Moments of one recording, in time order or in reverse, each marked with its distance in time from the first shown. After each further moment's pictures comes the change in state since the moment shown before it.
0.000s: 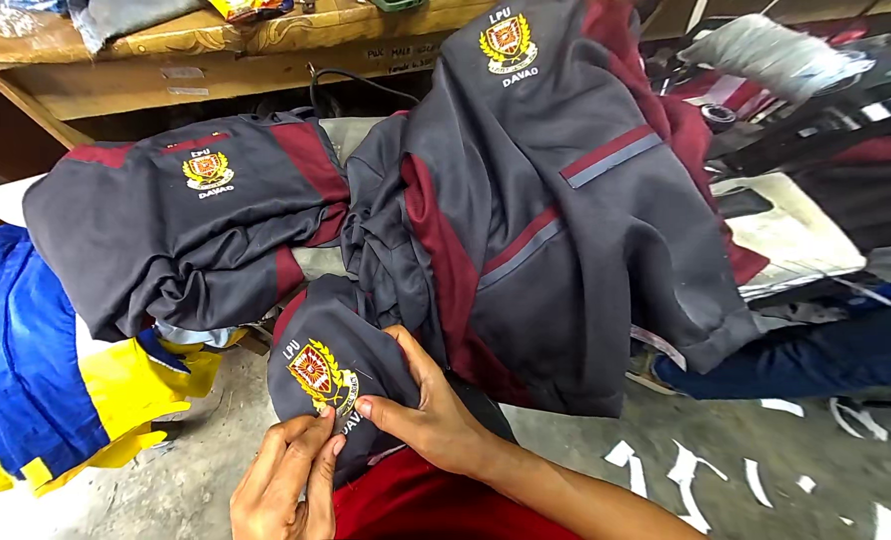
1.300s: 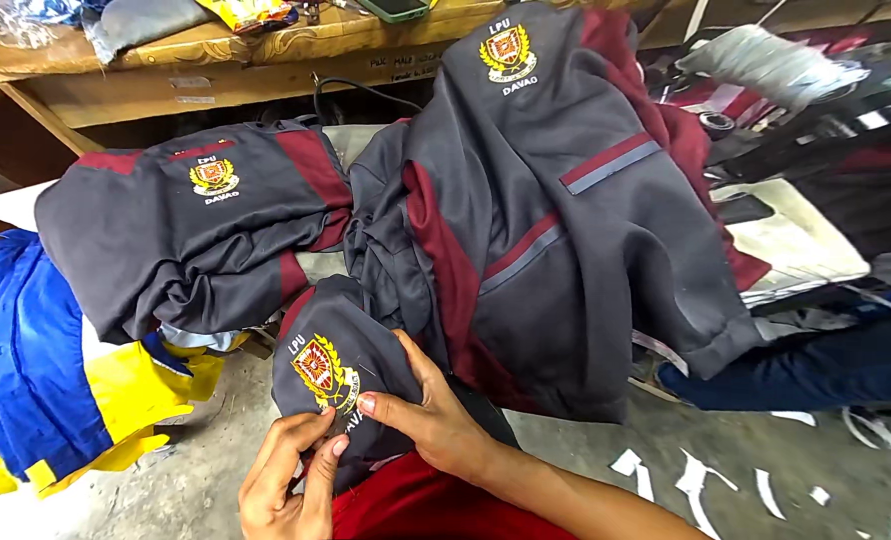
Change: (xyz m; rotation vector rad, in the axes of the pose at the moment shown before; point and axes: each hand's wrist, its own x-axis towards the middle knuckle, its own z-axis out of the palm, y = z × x) left_hand -0.003 -0.008 0.011 -0.344 0.071 -0.114; right_hand 0.000 0.002 0.003 0.164 0.024 0.038
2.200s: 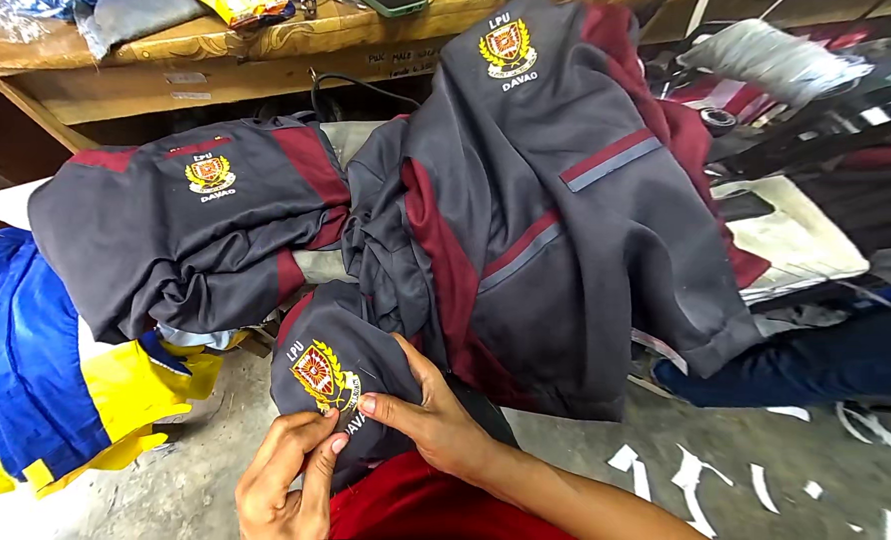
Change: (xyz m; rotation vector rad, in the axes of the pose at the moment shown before) left_hand 0.005 0.000 -0.003 0.061 -0.050 0.051; right_hand -0.003 0.002 -0.002 0.047 0.007 0.050
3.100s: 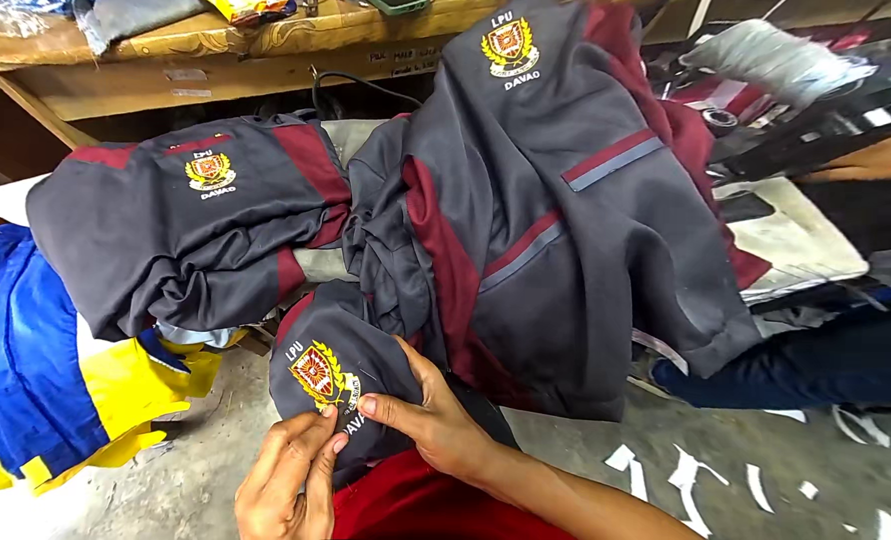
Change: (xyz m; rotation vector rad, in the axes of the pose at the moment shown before) left_hand -0.004 -0.001 0.002 0.168 0.036 0.095; right_hand -0.001 0.003 -0.001 -0.003 -0.002 -0.006
